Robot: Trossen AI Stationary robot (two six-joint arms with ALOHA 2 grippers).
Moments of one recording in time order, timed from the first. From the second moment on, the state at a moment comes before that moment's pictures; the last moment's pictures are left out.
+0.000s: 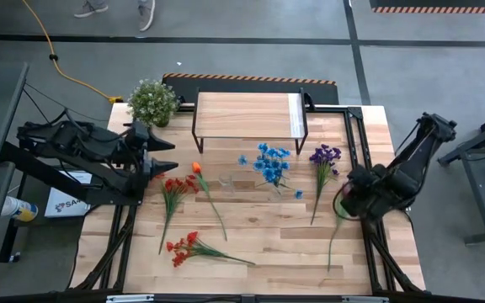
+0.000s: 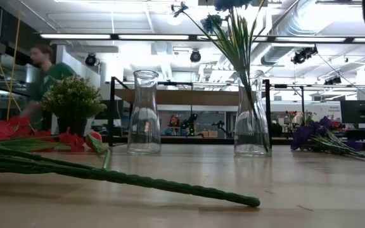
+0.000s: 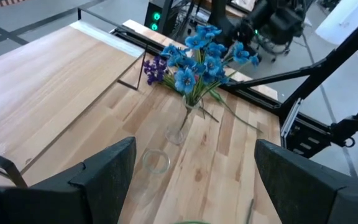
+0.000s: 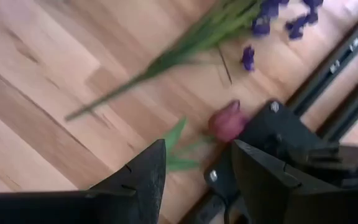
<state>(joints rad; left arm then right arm) -0.30 0.80 1.25 -0.88 -0.44 -0.56 0.82 0.94 0.88 -1.57 0.34 1.66</state>
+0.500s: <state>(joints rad) -0.30 0.83 1.25 -0.91 -0.61 -0.50 0.54 0.61 0.88 -1.57 0.55 1.46</state>
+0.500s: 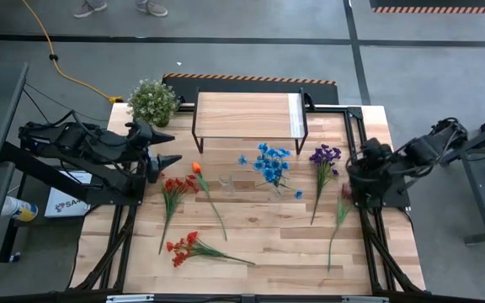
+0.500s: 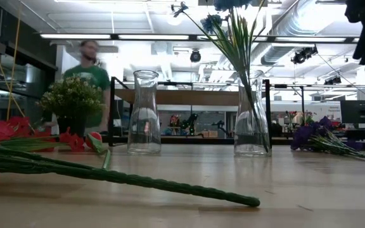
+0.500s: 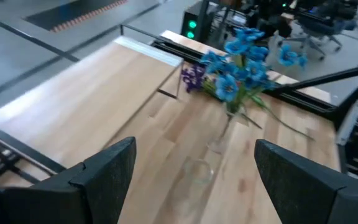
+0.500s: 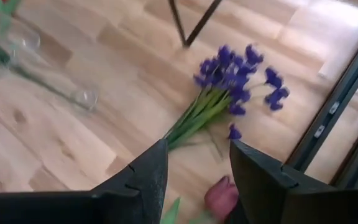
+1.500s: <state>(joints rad) -0.30 0.83 1.25 -0.92 -0.64 -0.49 0.40 0.39 0.88 -1.17 0.75 0.91</state>
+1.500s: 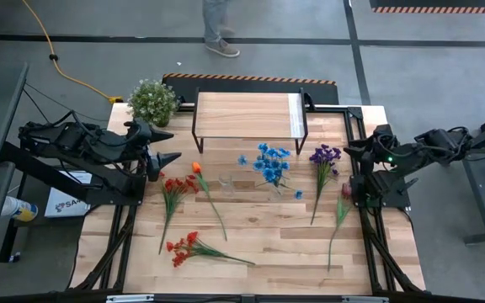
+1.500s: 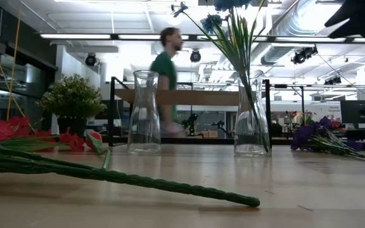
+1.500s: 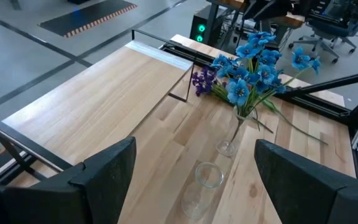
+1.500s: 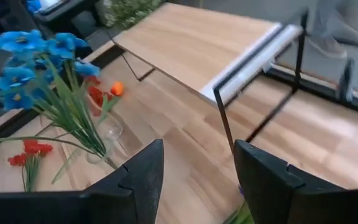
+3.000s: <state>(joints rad) -0.30 0.83 1.25 -0.92 -0.65 -0.49 0.09 0.77 1.22 -1.57 0.37 1.04</state>
